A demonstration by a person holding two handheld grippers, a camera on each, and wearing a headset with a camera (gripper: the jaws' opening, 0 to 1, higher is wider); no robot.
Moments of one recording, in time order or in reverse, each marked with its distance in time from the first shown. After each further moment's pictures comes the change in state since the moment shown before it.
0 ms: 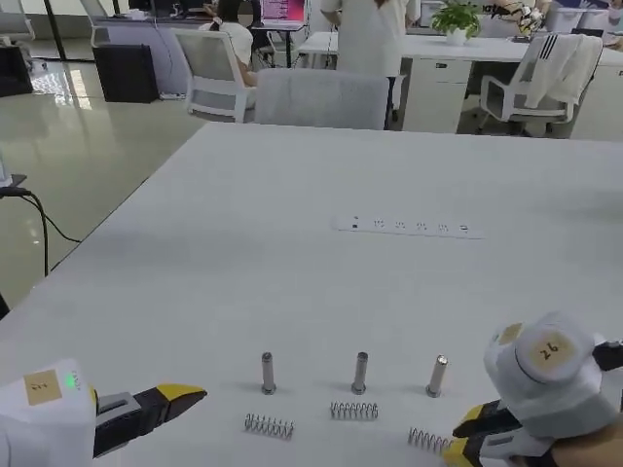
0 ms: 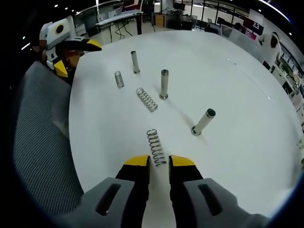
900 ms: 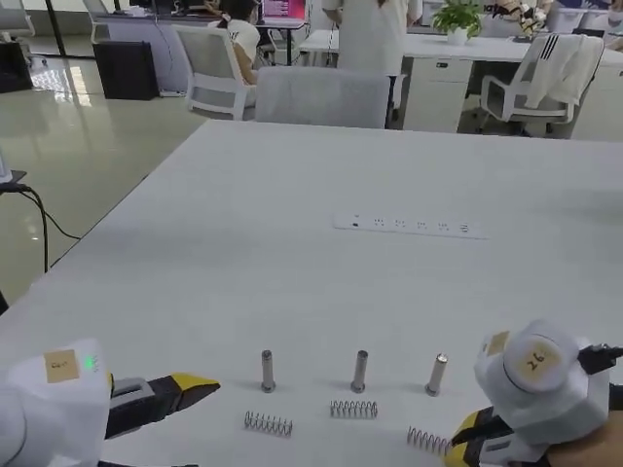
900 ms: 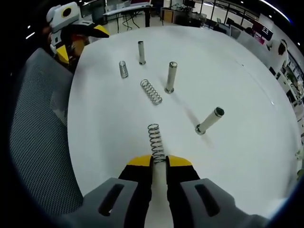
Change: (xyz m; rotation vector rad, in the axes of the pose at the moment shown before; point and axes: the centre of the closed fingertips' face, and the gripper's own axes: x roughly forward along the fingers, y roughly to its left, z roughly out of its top) left arm 0.008 -0.005 0.008 0.062 0.030 -0.078; right arm 0.005 0.000 -0.007 -0.078 0.046 0.015
